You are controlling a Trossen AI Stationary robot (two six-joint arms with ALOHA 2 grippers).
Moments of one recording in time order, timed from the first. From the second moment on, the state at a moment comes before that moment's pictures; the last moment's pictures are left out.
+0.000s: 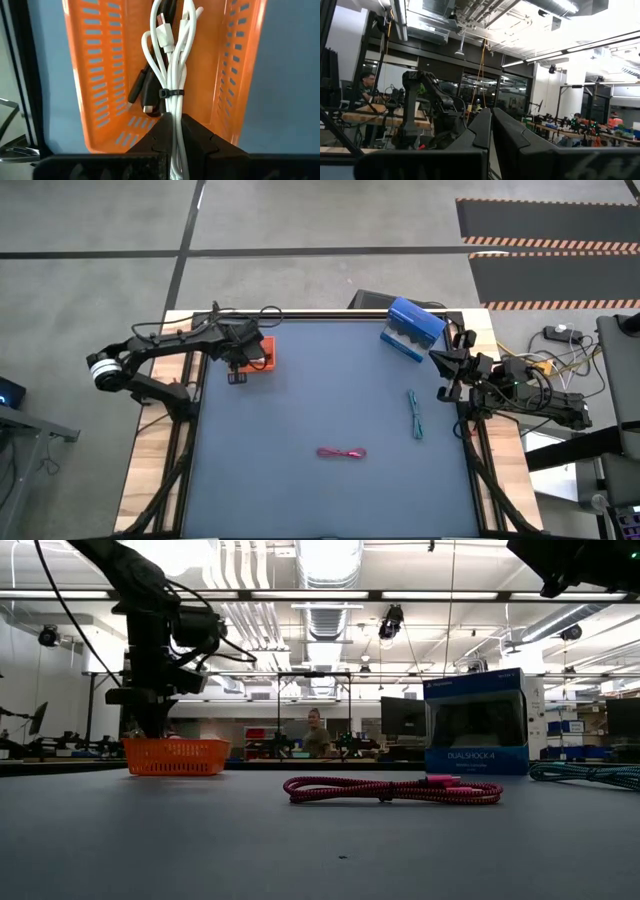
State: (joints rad) left arm 0.60 1.32 0.79 -0.81 -0.27 0.50; right arm -0.19 0.09 0.17 0.34 0.05 -0.24
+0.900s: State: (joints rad) left arm 0.60 1.32 0.79 -0.76 -0.29 0.50; right arm -0.19 0.09 0.17 0.35 0.05 -0.24
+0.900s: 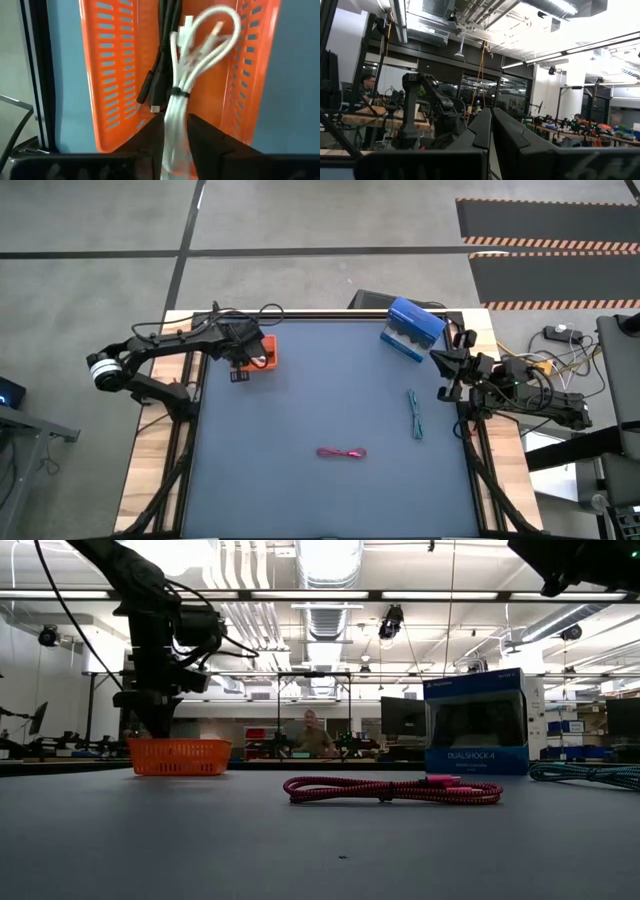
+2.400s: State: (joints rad) left arm 0.44 1.16 0.86 -0.03 -0.19 0.22; right arm -0.19 0.42 0.17 0.21 -0.09 0.50
